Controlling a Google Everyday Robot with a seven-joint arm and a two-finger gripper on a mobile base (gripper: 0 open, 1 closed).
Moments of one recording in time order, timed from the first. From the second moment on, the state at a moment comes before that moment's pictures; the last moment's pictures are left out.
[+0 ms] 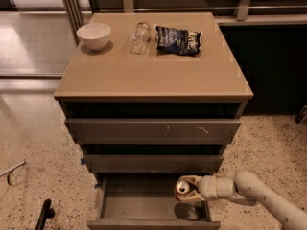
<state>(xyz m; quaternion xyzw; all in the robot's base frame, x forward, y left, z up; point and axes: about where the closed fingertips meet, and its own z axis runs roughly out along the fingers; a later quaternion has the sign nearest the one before) 0.505 -0.135 0.352 -0.56 0.63 0.30 0.44</state>
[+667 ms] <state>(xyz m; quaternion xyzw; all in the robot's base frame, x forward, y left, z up) 0.478 -0.119 0.391 -0.59 0.61 0.31 0.43</state>
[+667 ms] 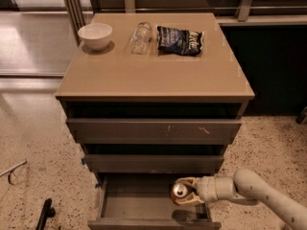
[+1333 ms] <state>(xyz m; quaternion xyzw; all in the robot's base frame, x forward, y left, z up) 0.474 -0.112 0.476 -0.57 0.61 0.33 0.44</state>
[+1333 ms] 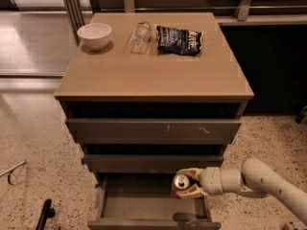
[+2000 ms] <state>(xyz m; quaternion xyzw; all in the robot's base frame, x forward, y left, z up) 0.471 -0.106 0.595 -0.58 0.61 0.31 0.44</state>
